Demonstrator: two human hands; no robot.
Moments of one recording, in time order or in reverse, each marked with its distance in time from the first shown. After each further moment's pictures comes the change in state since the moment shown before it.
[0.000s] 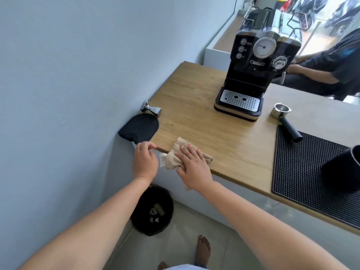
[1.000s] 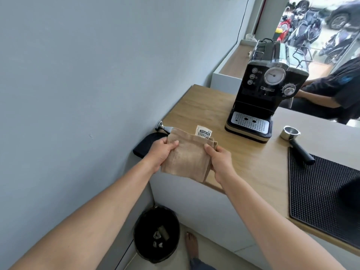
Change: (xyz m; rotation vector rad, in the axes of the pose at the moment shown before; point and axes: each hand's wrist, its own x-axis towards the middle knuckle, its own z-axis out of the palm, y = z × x) left_hand 0.080 0.052 -0.042 -0.693 -0.537 -0.366; right_hand 0.049 -0.024 -0.080 1.348 0.299 0.606
